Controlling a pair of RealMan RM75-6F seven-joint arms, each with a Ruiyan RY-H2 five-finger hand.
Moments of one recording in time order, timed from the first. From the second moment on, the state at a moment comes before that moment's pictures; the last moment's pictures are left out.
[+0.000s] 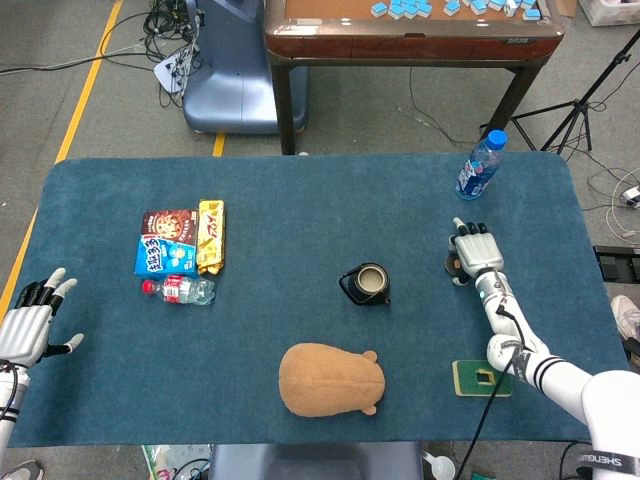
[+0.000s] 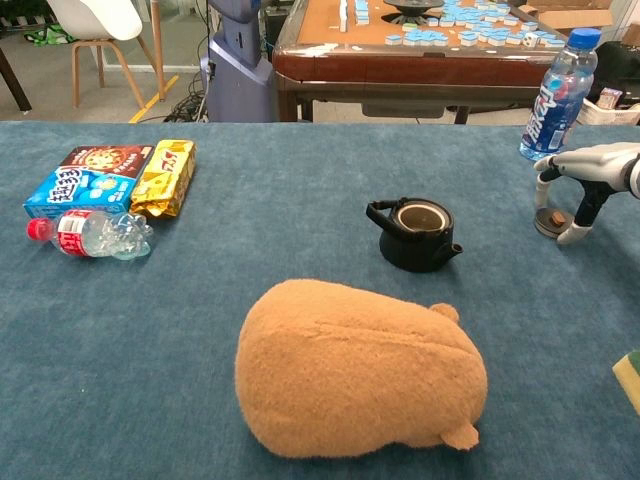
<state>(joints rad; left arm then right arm) -0.27 -1.26 -0.08 -1.19 1.36 1.19 -0.17 0.82 -1.57 0.12 -0.89 -0.75 0.59 -0.44</state>
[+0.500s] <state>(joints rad) -0.27 -1.28 -0.08 -1.16 1.37 1.18 -0.20 0.83 -1.59 0.12 -0.86 -0.75 0.58 -0.44</state>
